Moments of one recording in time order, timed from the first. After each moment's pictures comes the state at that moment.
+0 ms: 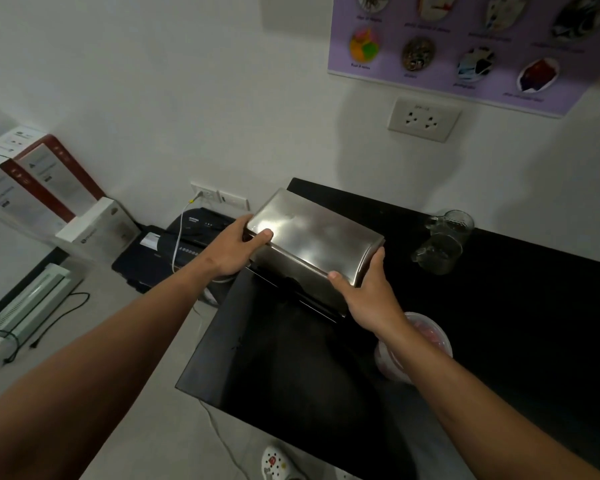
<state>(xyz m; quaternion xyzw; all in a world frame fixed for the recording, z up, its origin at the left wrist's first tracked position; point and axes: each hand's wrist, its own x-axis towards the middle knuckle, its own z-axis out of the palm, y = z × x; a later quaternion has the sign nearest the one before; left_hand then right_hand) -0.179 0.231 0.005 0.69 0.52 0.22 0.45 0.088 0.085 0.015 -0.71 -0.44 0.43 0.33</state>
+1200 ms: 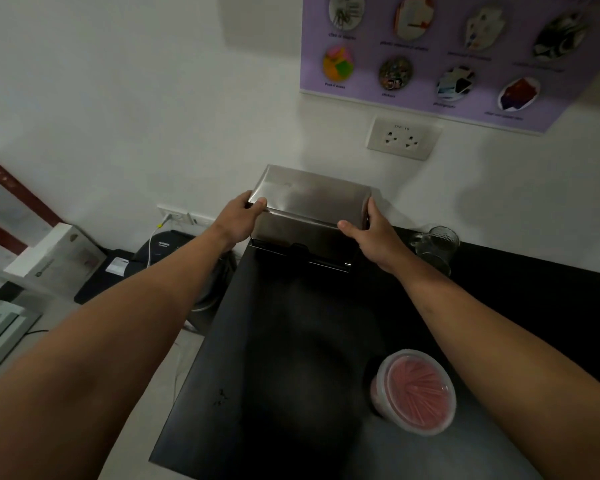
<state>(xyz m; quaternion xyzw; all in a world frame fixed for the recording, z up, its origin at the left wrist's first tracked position) -0.101 0.371 0.002 0.63 0.53 0.30 0.48 0.176 0.255 0.012 -0.69 -0.47 0.40 0.39</state>
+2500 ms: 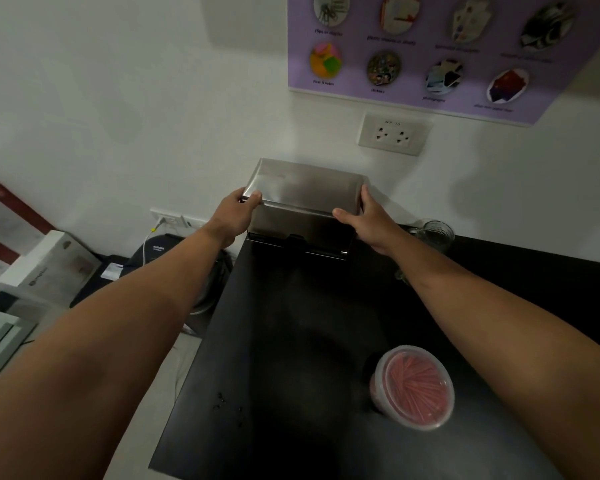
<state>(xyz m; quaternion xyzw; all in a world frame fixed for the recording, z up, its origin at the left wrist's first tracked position) -0.086 0.371 0.016 0.58 0.57 0.31 0.49 0.193 0.280 0.010 -0.67 -0.44 0.46 0.38</state>
